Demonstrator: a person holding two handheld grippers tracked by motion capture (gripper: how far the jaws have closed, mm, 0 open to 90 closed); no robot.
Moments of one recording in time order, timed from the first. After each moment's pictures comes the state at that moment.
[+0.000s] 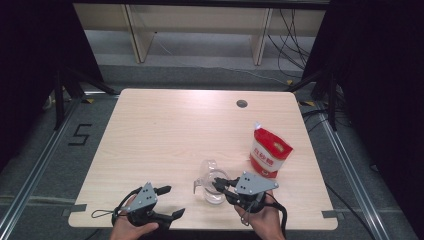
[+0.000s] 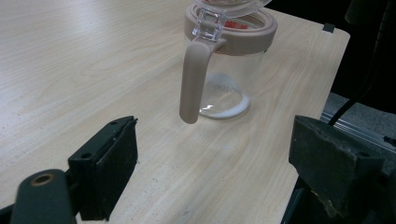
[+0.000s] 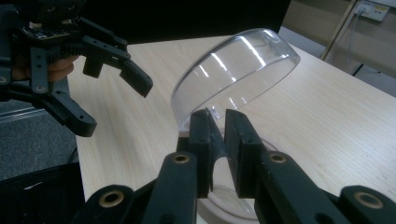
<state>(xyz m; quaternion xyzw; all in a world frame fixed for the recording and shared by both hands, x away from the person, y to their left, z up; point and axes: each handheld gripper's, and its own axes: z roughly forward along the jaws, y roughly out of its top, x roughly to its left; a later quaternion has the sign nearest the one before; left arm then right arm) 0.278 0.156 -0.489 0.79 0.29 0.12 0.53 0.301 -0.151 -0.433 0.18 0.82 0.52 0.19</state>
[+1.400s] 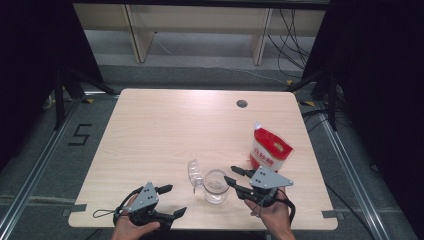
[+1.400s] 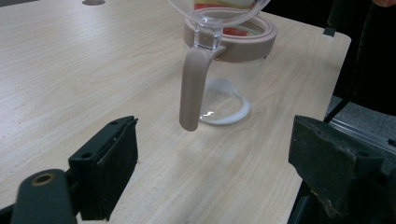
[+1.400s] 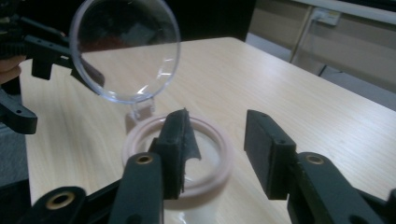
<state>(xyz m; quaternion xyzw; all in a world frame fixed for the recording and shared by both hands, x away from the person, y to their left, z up) 0.281 0.154 -0.488 0.79 0.27 0.13 0.53 0.315 -0.187 -0.445 0.23 0.78 0.54 0.22</state>
